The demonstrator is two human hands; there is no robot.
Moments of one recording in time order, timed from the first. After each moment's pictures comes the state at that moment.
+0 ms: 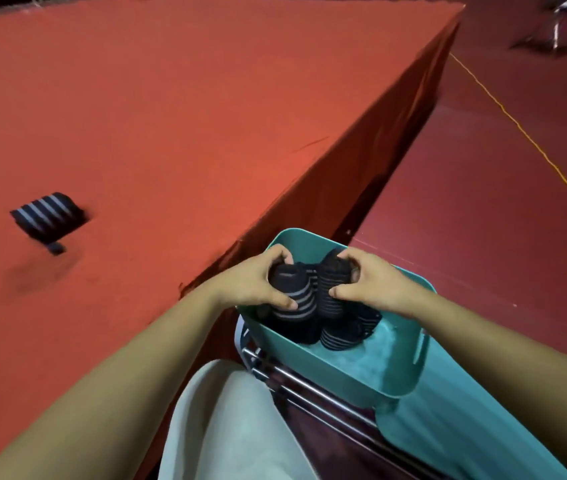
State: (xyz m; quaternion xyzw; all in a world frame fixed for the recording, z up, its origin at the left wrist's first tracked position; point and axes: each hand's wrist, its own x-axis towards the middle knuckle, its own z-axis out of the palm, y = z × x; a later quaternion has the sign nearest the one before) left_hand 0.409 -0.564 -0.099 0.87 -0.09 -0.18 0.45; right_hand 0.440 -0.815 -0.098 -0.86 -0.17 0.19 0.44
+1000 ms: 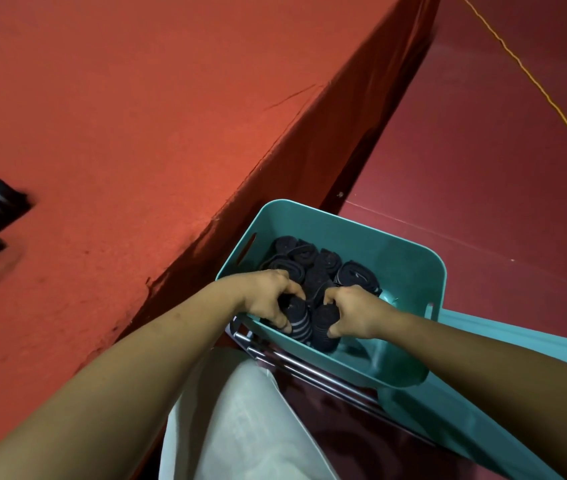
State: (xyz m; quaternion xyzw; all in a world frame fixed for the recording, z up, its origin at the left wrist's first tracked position) left_hand 0.436 -0.596 -0.163 0.90 -0.21 -0.37 0.11; right_hand 0.428 -0.807 -0.192 -0.91 -0.20 0.31 0.18
